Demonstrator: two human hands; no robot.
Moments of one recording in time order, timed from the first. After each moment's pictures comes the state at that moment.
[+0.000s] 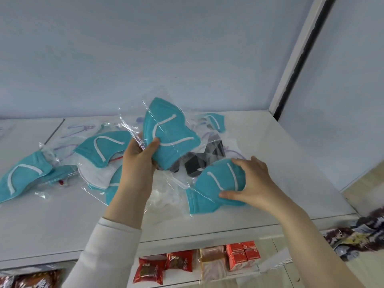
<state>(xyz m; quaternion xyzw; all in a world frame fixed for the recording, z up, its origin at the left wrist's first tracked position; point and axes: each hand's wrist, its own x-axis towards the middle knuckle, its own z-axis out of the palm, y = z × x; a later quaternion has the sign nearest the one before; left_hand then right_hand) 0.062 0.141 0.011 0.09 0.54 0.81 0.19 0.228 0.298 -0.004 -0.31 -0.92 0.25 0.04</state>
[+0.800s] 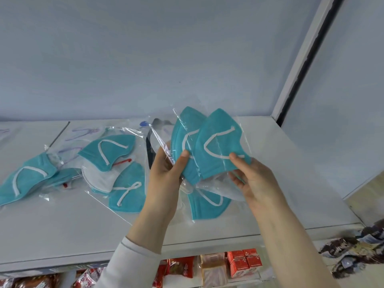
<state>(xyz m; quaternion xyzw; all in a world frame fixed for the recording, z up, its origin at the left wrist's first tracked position) 0.107 0.150 0.010 0.17 0.48 0.82 0.24 0.203 0.274 0.015 -0.34 -0.49 0.74 0.30</state>
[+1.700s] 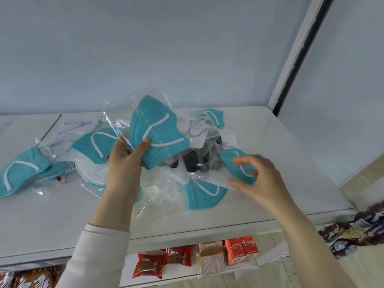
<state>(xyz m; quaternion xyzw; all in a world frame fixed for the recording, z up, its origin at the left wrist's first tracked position) 0.062 0.122 0.009 0.13 0.56 0.80 0.15 0.242 0.299 -0.018 -0.25 -0.88 0.31 0.25</state>
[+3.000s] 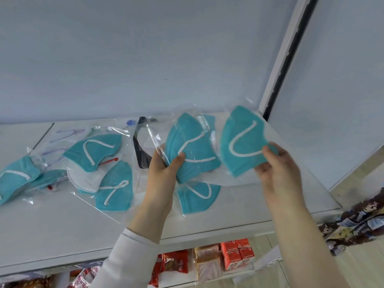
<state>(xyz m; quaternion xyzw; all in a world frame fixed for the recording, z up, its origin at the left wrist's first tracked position) 0.109 0.169 -0.002 0.14 0.56 0.78 0.24 0.246 0.306 0.015 -0.32 -0.41 0.73 0.45</state>
